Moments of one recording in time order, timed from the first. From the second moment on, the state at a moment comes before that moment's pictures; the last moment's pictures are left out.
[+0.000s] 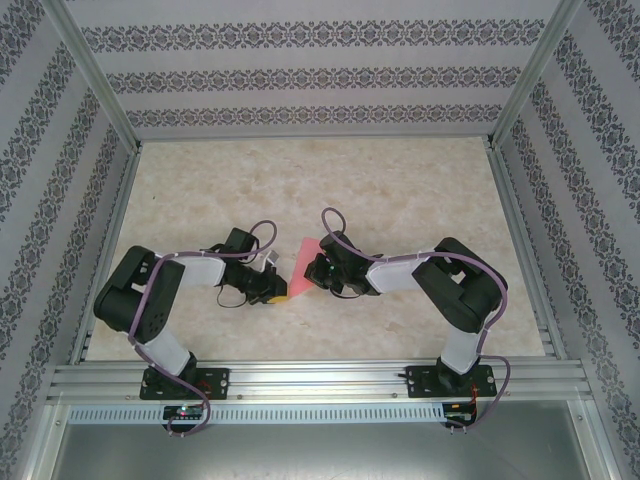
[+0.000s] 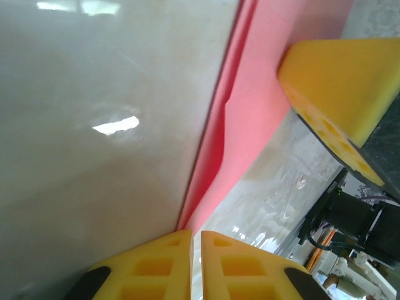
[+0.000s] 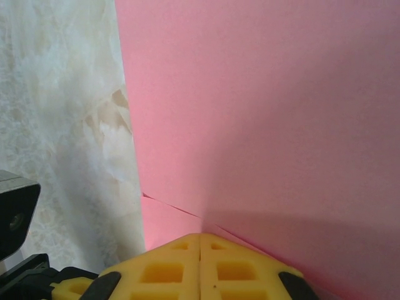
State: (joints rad) left arm -0.39 1.64 0.64 -0.22 0.81 -0.64; right arm 0.79 1.81 0.79 0.18 -0.21 1.15
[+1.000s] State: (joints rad) left arm -0.41 1.75 0.75 -0.20 0.81 -0.69; right arm 0.78 1.81 0.82 0.17 -0.21 1.15
